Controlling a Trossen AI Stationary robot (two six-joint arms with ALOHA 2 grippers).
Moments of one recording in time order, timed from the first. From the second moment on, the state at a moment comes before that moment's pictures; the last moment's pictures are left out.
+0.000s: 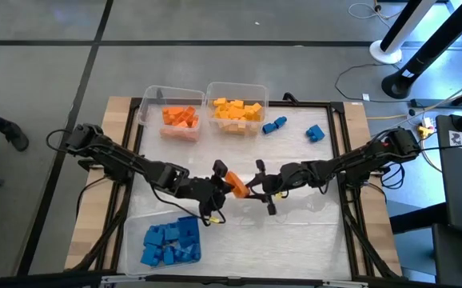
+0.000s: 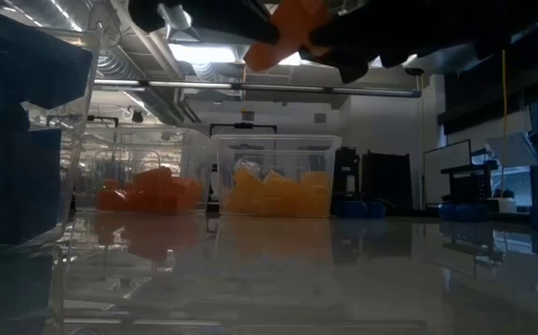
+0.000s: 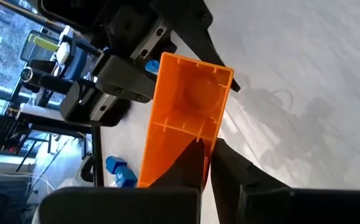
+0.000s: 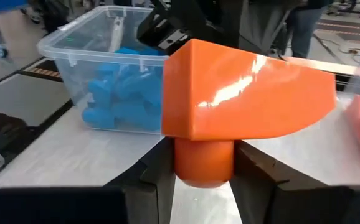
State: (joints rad) left arm -0.33 1.57 1.14 -0.19 -0.50 0.61; right arm 0.24 1.48 0.71 0.52 -0.01 -0.07
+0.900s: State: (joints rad) left arm -0.34 1.24 1.14 -0.51 -0.72 0.35; right arm 0.23 1.48 0.71 0.52 0.16 -0.11
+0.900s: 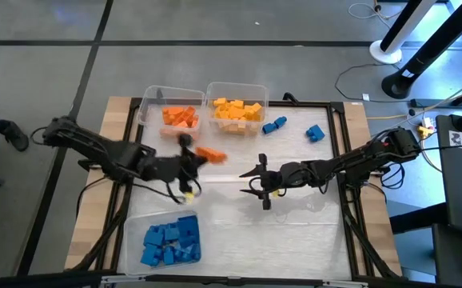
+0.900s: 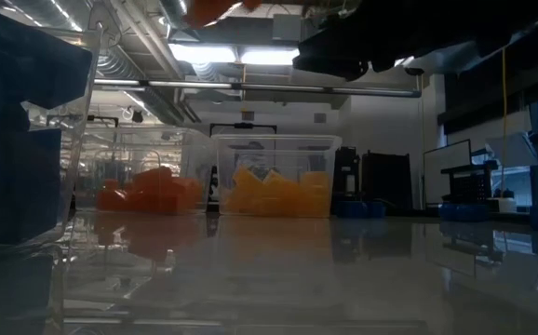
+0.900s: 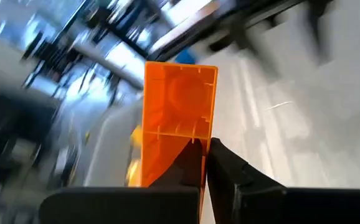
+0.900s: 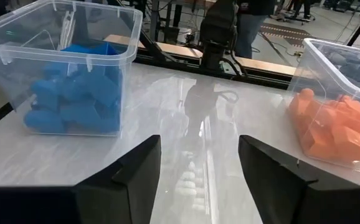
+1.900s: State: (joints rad) left arm 0.35 1.03 1.06 -0.92 -0.84 0.08; right arm 0.23 1.48 0.71 0.51 0.17 -0.11
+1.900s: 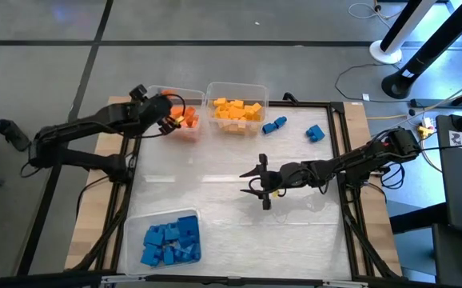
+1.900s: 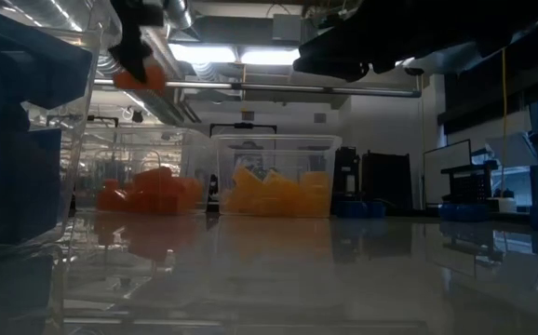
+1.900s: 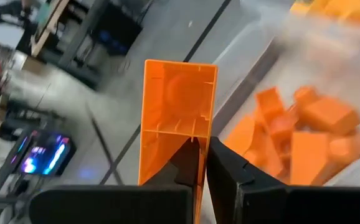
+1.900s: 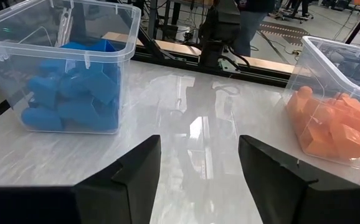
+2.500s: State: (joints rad) left arm 0.52 1.23 1.02 -0.87 -0.81 0.07; right arm 0.23 1.48 0.71 0.51 0.17 -0.11
